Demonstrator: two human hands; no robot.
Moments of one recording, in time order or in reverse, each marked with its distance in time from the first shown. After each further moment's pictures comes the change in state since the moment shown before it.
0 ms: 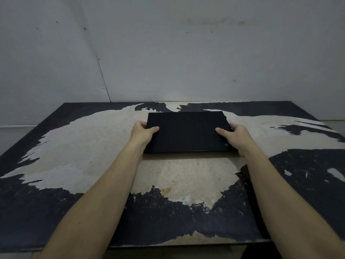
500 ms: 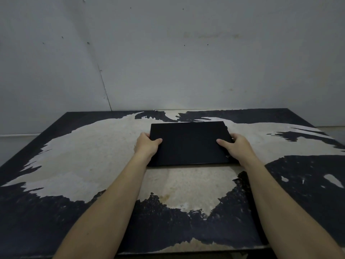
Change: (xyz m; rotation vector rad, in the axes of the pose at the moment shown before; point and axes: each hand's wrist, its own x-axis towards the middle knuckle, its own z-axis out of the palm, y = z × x) left_hand 0.004 -0.019 0.014 0.208 0.045 -0.023; right_hand -0.011 0.007 -0.011 -0.167 0.047 -0.005
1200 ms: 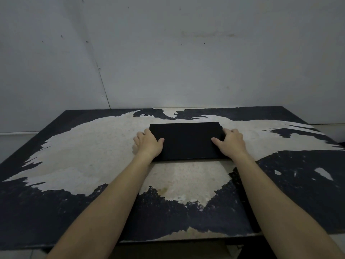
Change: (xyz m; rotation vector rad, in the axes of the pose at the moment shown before) left_hand -0.048 0.023 -0.003 0.649 0.009 0.139; right_hand -0.011 -0.010 0.007 -0.643 0.090 -0.106
